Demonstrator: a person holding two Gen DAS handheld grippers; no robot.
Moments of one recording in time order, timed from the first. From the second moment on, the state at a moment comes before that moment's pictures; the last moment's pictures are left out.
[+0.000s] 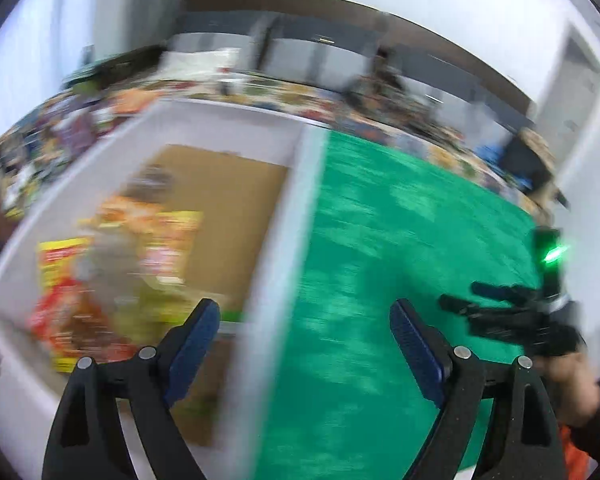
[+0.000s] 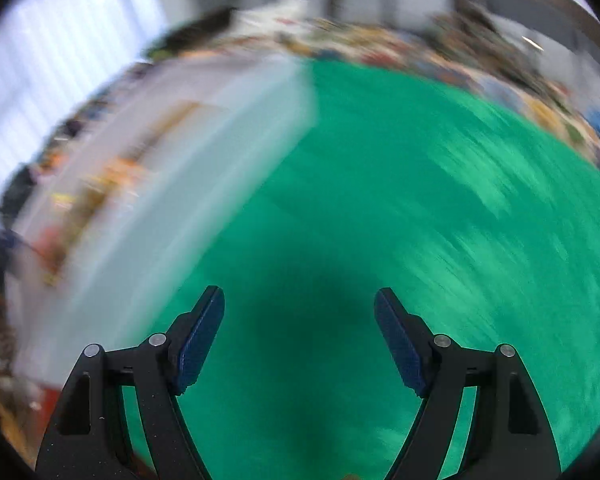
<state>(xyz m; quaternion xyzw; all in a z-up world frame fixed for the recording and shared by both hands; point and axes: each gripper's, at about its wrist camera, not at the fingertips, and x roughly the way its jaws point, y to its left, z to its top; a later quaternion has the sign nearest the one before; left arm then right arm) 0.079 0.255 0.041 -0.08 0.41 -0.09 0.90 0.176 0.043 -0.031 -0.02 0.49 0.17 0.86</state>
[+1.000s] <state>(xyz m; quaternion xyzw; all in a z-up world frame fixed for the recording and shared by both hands) 0.172 0.014 -0.097 0.00 0.47 -0.11 0.88 0.129 -0.187 -0.090 0.04 0.45 -0.03 0.89</state>
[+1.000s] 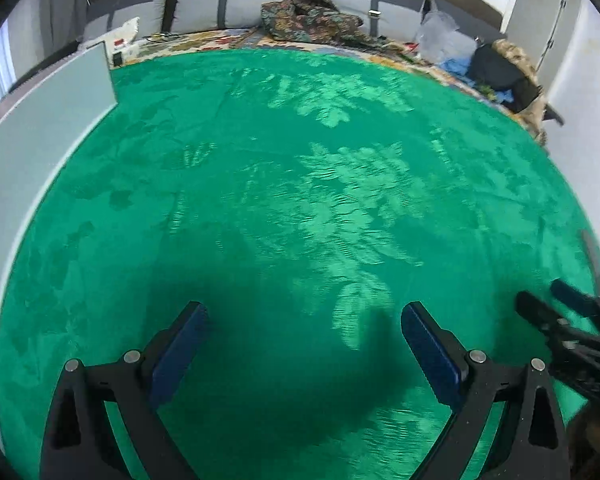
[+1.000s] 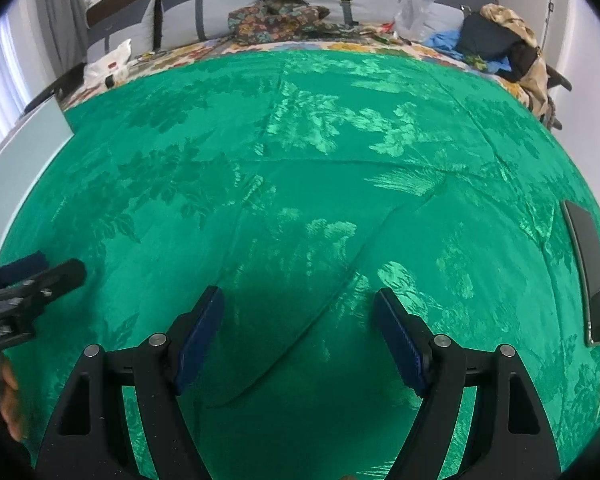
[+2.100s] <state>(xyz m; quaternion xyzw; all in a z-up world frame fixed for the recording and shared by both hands) 0.176 0.047 -0.106 0.01 0.46 -0.03 0.89 0.134 -0.157 -0.100 0.02 0.43 -0.03 0.90</state>
